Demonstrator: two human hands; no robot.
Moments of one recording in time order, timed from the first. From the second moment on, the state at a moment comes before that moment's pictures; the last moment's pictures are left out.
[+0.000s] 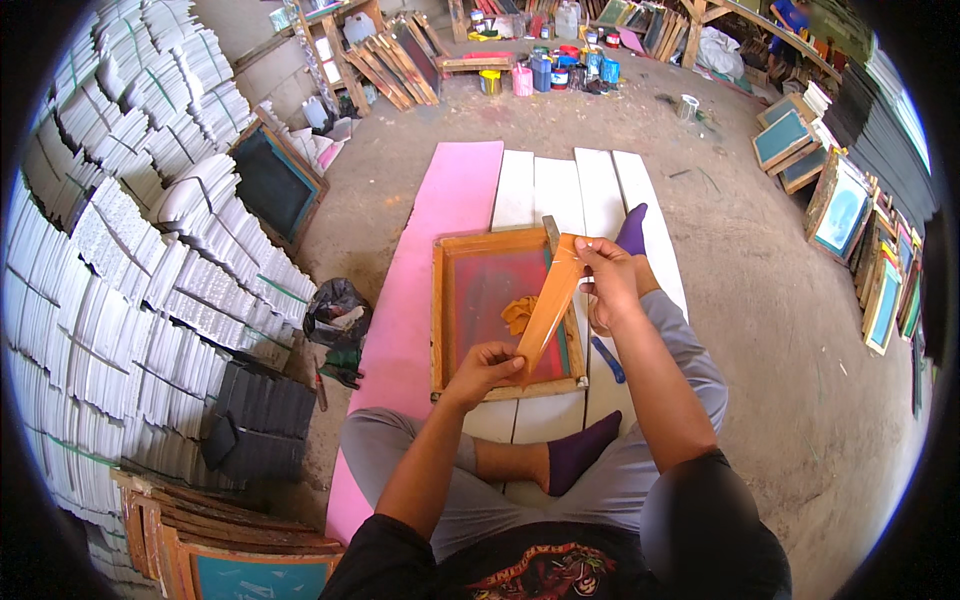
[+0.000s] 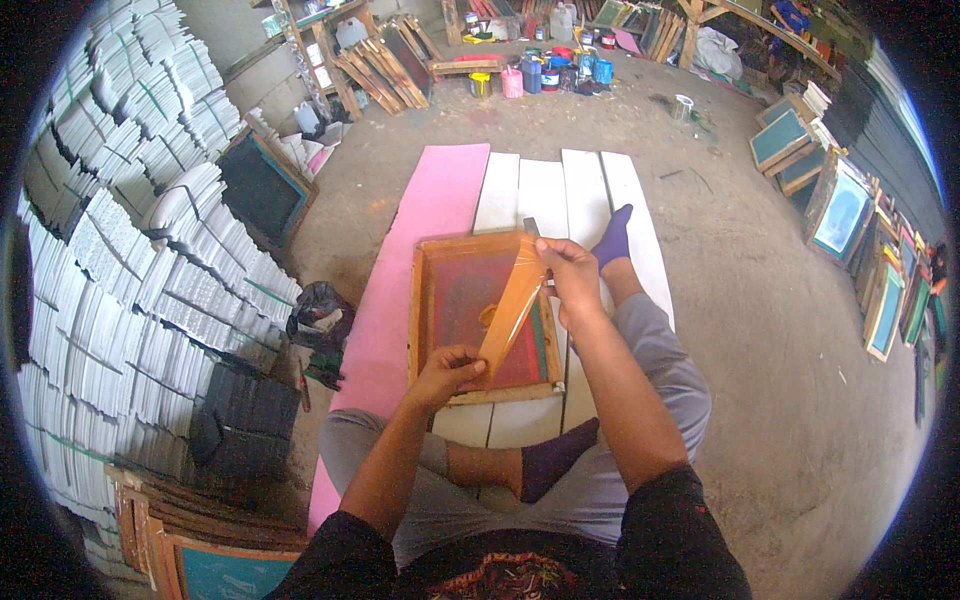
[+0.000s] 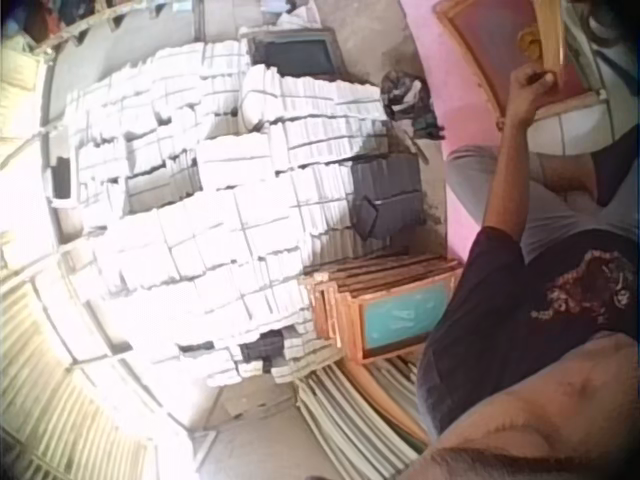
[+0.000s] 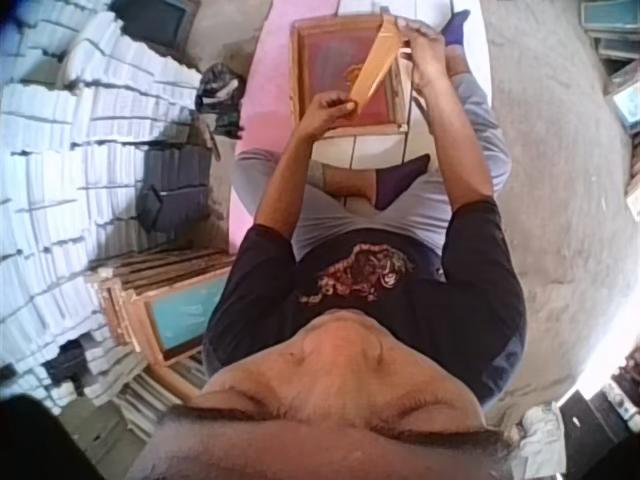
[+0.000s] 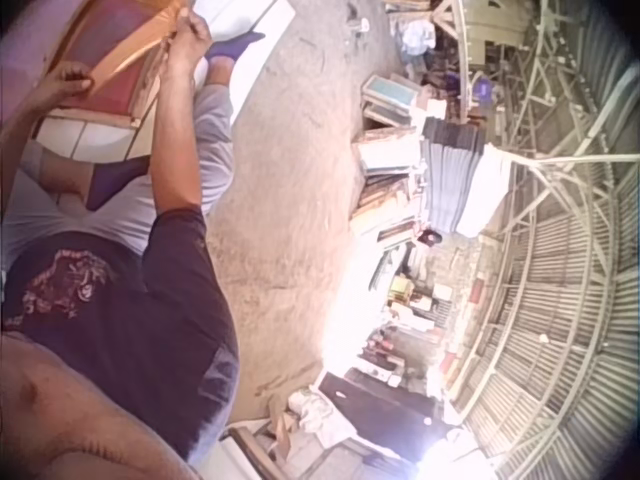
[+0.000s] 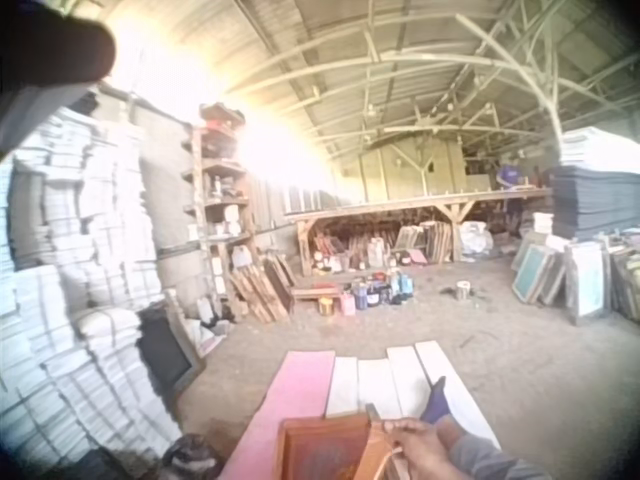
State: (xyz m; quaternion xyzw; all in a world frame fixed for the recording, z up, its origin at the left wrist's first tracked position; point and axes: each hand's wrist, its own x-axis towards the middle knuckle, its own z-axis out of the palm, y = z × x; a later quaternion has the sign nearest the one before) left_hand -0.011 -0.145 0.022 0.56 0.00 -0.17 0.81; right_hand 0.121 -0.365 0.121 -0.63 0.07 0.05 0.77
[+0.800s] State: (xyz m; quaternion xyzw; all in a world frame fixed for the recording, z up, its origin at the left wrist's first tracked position) left_hand -0.012 -0.180 0.082 0.39 0.12 -0.10 0.91; right_hand 0.016 -0.349 0.068 -0.60 -0.05 0.16 0.78
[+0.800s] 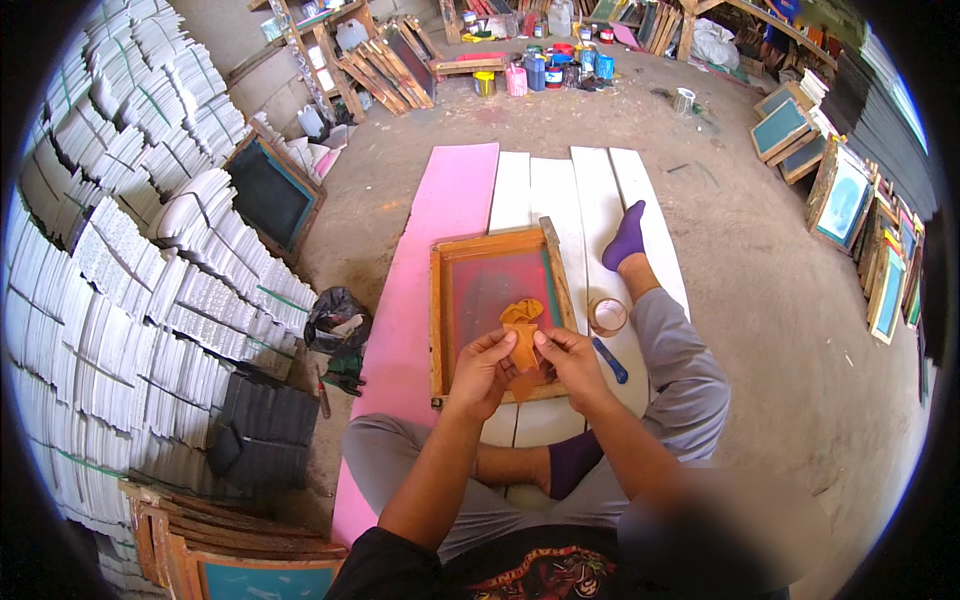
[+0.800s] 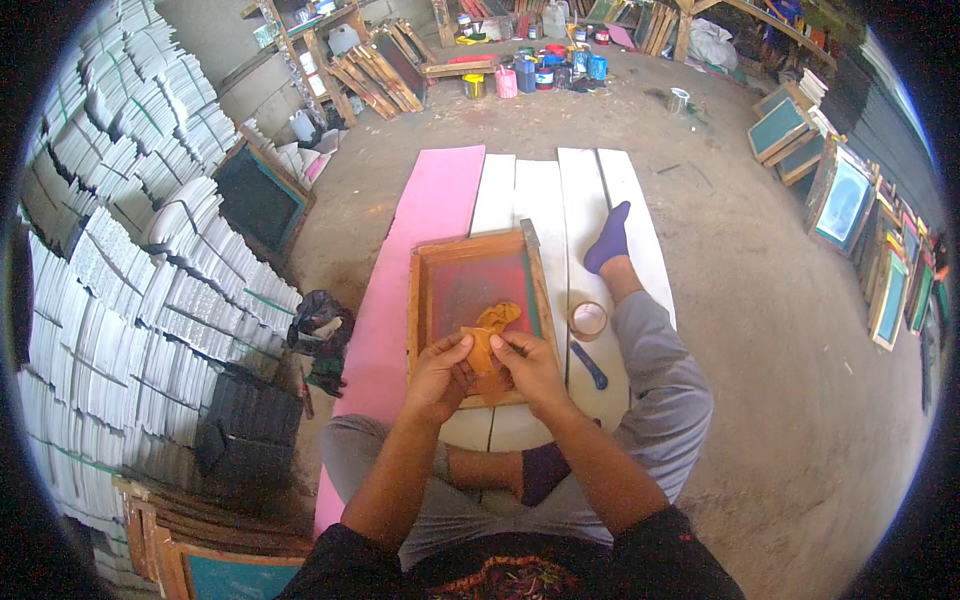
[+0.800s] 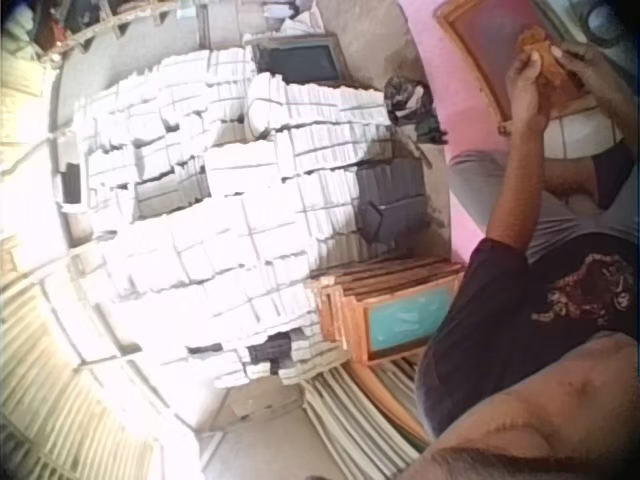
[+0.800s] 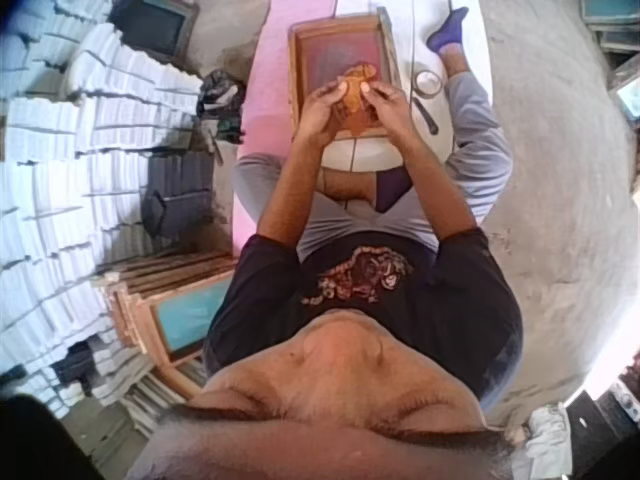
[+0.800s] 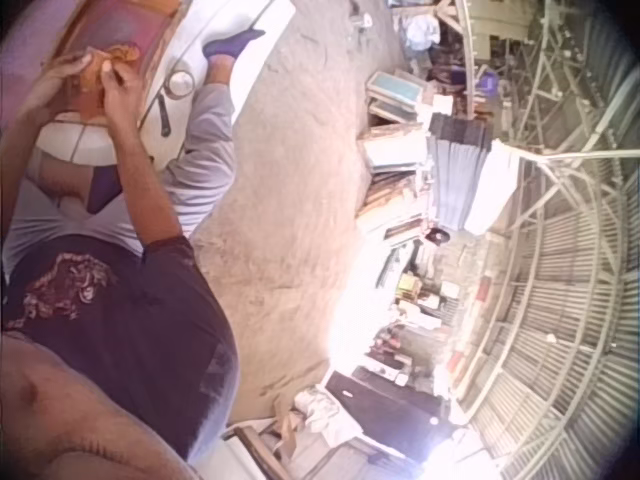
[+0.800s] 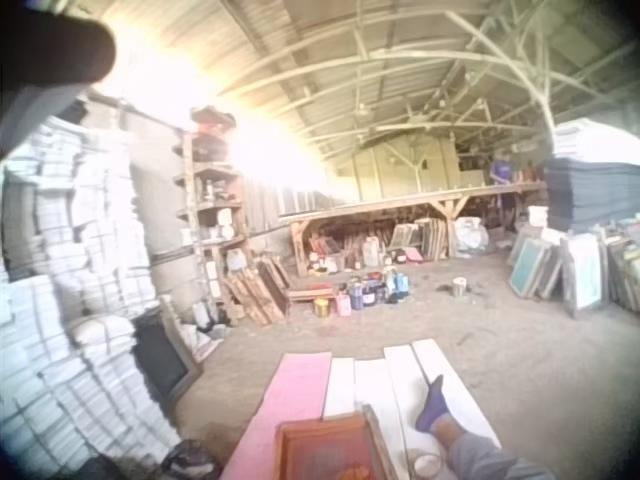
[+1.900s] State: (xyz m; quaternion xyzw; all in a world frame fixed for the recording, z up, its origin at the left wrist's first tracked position) left_hand 0.000 -0.168 0.093 0.67 0.09 0.03 0.73; right_hand 0.006 -0.327 0.067 -0.49 0.02 0.17 0.85
